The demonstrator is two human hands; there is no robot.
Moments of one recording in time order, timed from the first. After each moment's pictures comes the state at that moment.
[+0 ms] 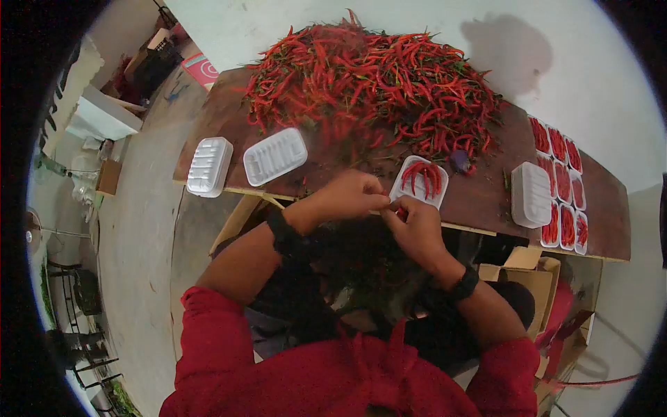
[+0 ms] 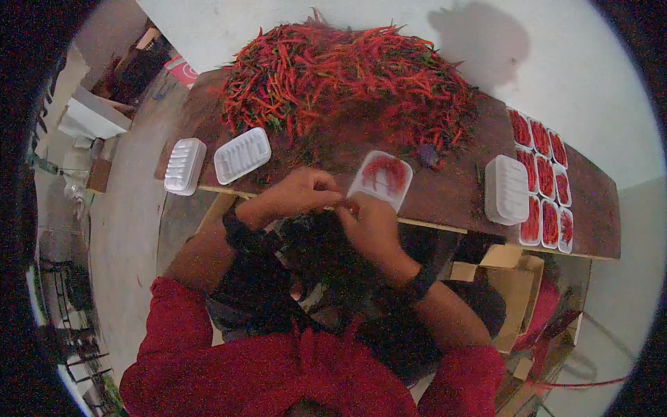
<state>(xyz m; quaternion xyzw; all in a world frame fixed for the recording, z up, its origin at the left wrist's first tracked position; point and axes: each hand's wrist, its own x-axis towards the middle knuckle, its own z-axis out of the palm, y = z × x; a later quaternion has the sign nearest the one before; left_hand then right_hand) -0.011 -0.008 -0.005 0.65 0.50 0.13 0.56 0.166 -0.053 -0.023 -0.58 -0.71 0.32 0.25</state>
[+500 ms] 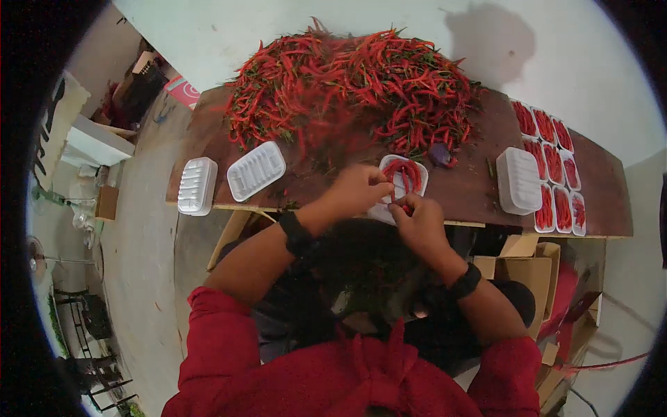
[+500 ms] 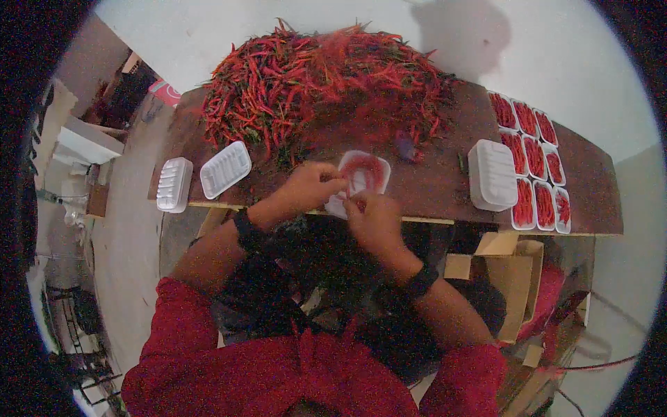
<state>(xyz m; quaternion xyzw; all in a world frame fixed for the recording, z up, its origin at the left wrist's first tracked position) 0.042 0.004 -0.008 0.64 0.53 0.22 0.51 0.201 -0.048 -0.027 -0.62 -0.65 0.32 0.28</state>
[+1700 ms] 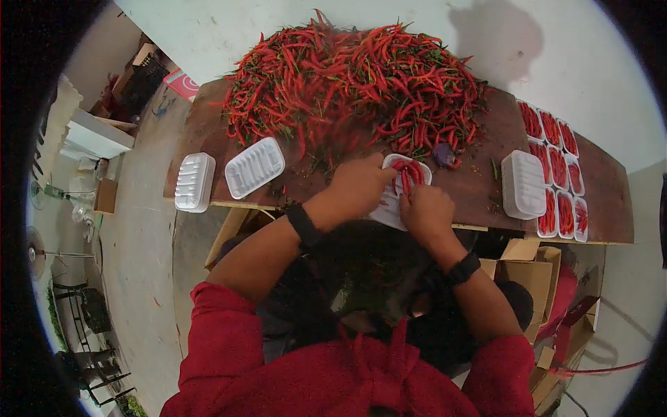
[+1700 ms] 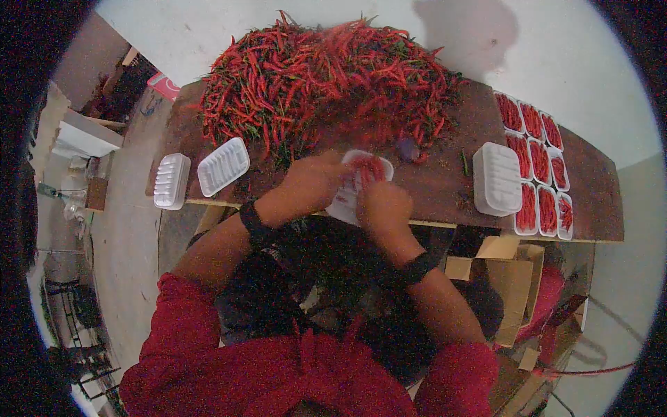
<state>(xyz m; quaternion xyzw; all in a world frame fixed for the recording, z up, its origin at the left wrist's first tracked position) 0.042 0.017 -0.033 0.89 0.43 0.12 0.07 0.202 -0.017 -0.040 -0.70 -0.70 0.12 0.06</state>
